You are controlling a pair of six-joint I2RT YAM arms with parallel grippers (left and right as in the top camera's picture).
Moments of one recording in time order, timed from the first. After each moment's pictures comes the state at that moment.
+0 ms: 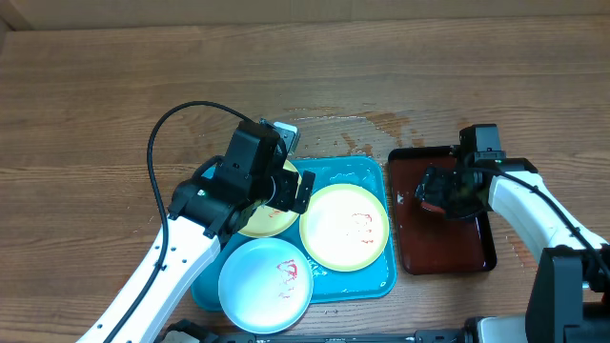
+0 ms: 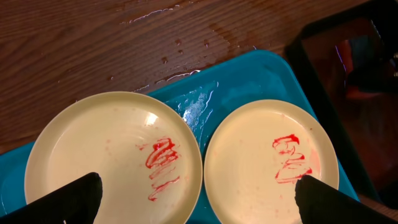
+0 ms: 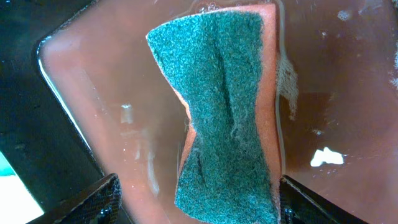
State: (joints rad) left arm -0.47 1.28 1.06 -0.72 0.07 -0.18; right arm 0.02 1.59 0.87 -0.66 -0.20 0.44
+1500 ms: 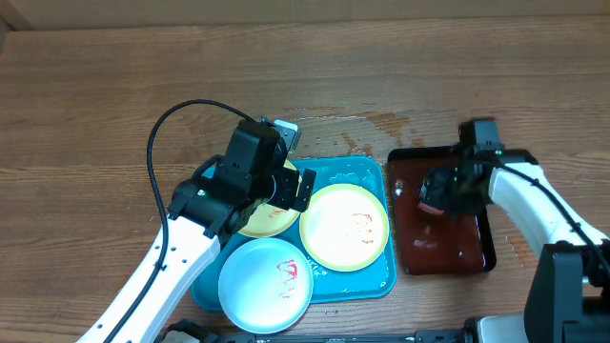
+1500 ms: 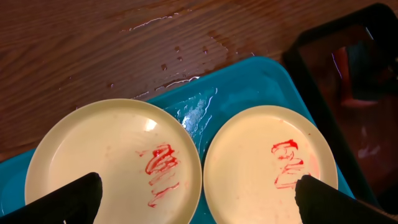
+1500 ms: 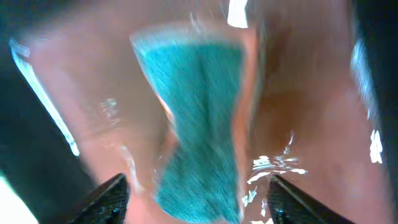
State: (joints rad) left arm -0.47 1.28 1.06 -0.70 0.07 -0.18; right arm 0.03 1.61 0.95 -0.74 -0.14 0.38
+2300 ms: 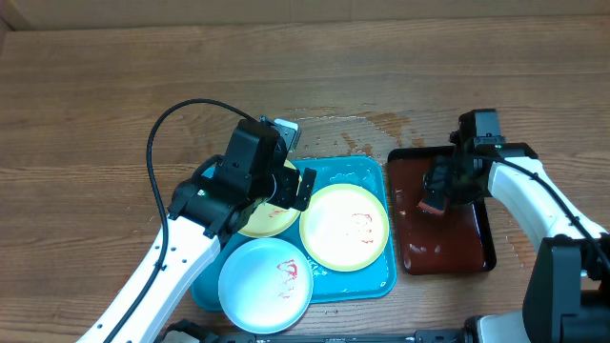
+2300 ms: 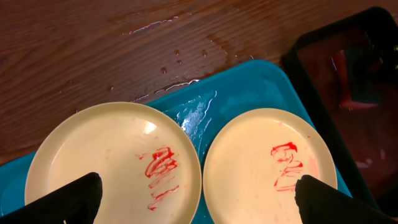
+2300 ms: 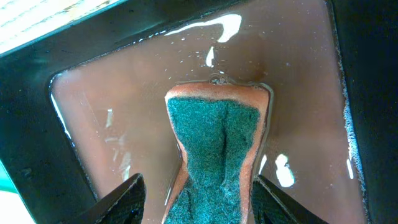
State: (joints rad) left arm -0.47 1.28 1.06 -0.69 0.07 -0.18; right arm 0.03 1.63 0.97 -0.70 -0.12 0.32
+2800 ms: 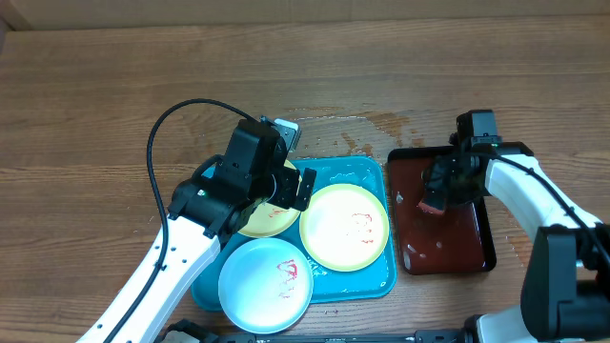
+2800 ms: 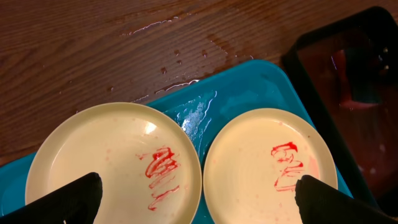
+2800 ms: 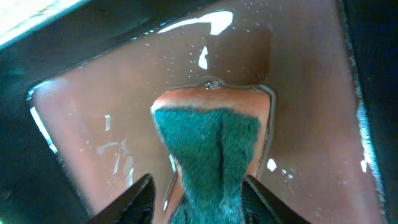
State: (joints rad) left arm -0.47 1.28 1.06 -0.69 0.07 -0.17; right arm 0.03 1.69 0.97 -0.67 -0.12 0.36
